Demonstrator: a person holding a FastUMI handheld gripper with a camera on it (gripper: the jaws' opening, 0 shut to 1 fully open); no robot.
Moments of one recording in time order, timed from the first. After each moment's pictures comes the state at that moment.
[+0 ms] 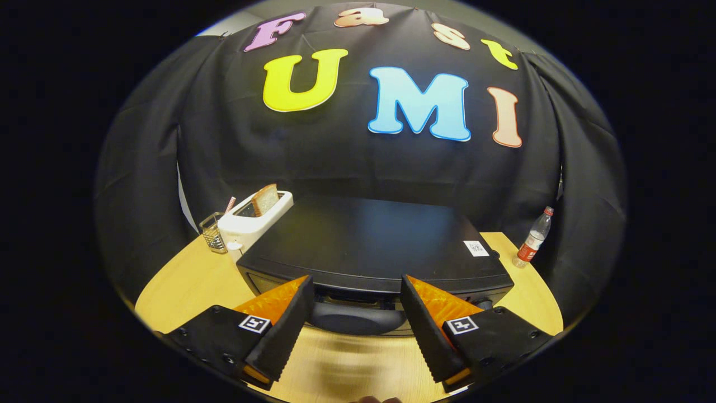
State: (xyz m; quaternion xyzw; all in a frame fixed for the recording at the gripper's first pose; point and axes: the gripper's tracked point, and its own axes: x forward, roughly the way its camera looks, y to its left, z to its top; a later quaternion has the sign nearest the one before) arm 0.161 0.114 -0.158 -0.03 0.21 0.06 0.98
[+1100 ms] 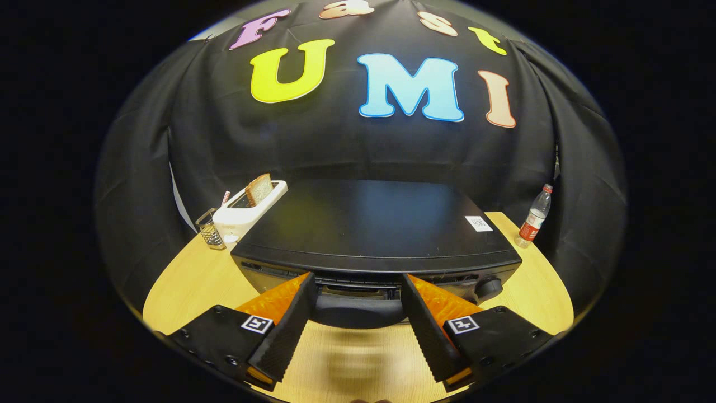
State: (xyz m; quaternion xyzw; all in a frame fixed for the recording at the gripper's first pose) arm 0.148 0.115 -0.171 0.01 0.24 0.05 0.97
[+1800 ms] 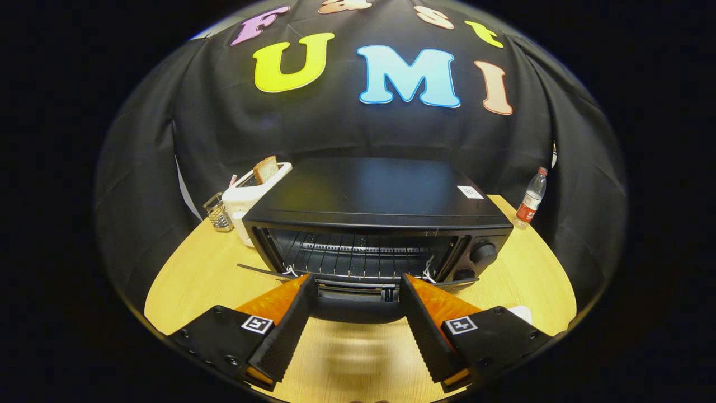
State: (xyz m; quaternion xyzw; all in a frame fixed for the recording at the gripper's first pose) arm 0.102 0.113 -0.191 0.01 0.27 0.05 0.96
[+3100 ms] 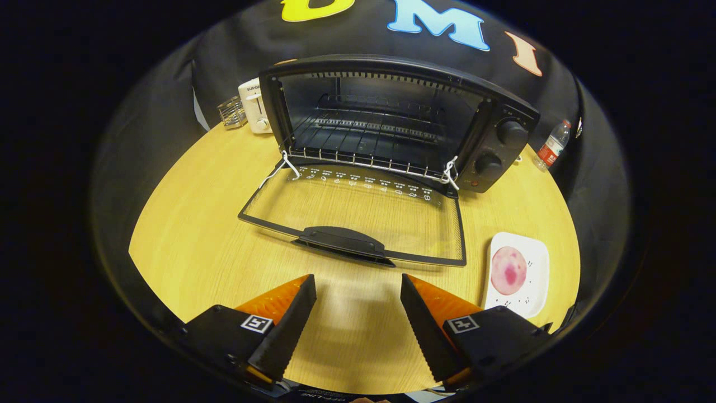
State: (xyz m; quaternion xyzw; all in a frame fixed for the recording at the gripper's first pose) arm -0.007 0.090 -0.304 -0.06 0.45 0.10 0.89
